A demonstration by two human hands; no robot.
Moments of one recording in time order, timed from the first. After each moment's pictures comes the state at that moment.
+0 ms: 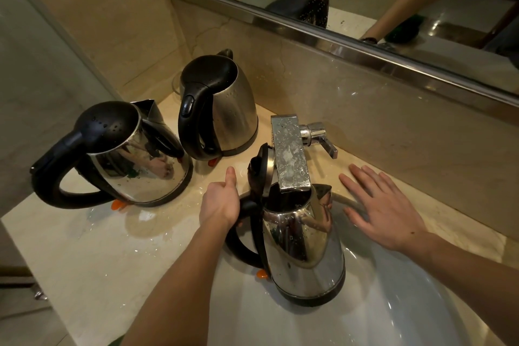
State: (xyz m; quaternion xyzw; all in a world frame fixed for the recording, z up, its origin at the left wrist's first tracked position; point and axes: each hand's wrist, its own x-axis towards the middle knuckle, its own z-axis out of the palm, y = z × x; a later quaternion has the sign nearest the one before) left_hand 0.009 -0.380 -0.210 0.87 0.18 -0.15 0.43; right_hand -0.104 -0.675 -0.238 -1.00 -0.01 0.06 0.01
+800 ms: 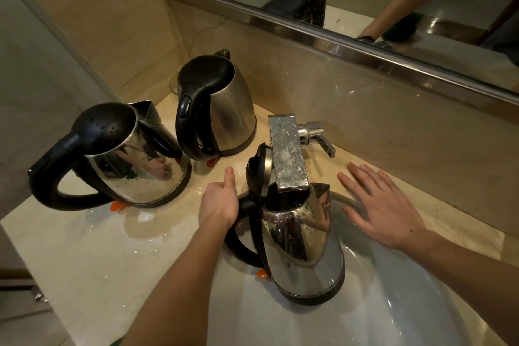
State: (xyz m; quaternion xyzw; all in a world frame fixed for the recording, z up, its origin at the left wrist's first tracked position) left_hand 0.007 -0.381 -0.207 0.87 0.17 -0.14 0.44; right_hand -0.104 -0.676 -0.239 -1.00 -0.01 0.07 0.00
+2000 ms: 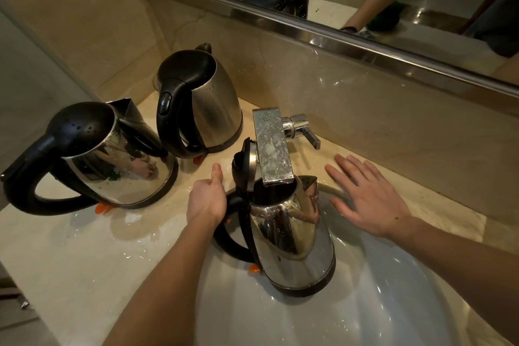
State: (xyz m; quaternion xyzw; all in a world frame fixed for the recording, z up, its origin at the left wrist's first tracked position) left_hand 0.005 -0.381 -0.204 0.88 0.15 -0.14 0.44; right_hand -0.104 -0.672 -0.231 -1.00 -0.01 0.08 0.00
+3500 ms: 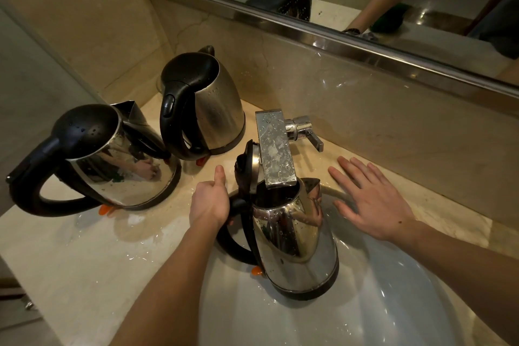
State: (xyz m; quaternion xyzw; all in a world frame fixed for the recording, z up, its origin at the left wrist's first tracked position) left_hand 0.004 -0.382 -0.205 0.88 0.15 -0.14 0.44; right_hand -0.104 -0.672 -0.233 -1.00 -0.01 0.08 0.00
